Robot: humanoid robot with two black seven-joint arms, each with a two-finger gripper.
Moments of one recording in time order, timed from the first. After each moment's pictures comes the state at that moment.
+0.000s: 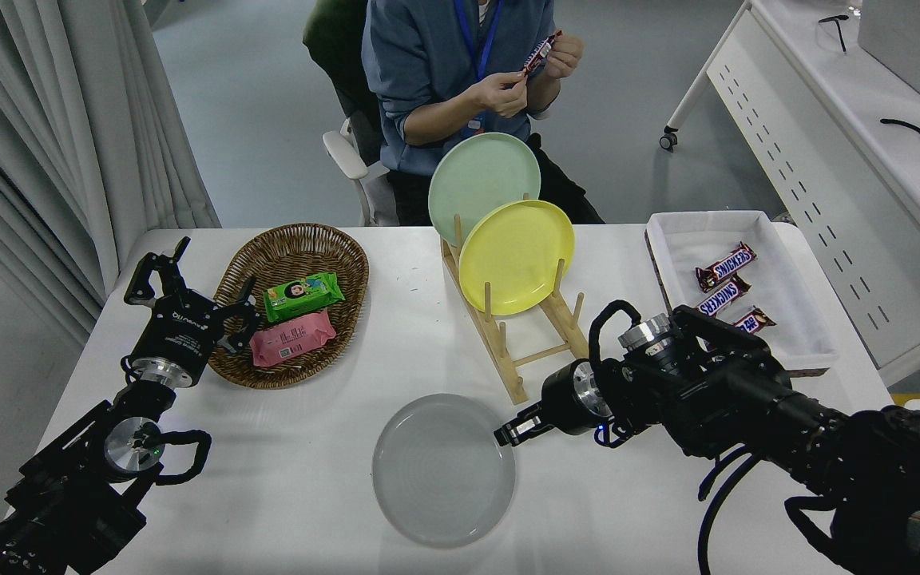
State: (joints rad) left arm -0.50 0.26 -1.09 -0.53 0.20 -0.58 -0.44; right arm 0.96 0.00 0.27 0.56 1.16 -0.79 -0.48
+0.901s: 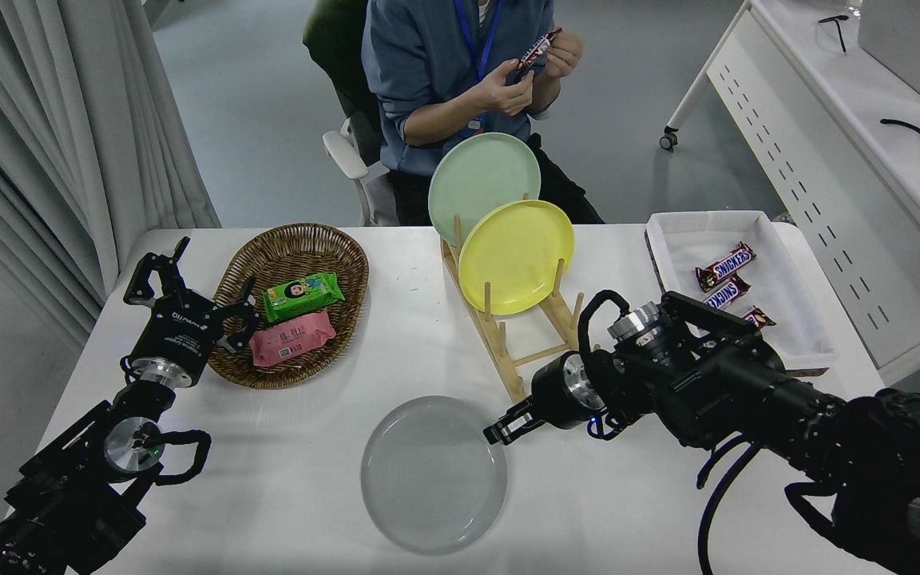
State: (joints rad) left arm -0.50 0.26 -1.09 -0.53 0.20 -0.58 -0.44; right arm 1.01 0.00 0.21 0.60 1.17 -0.79 -0.57
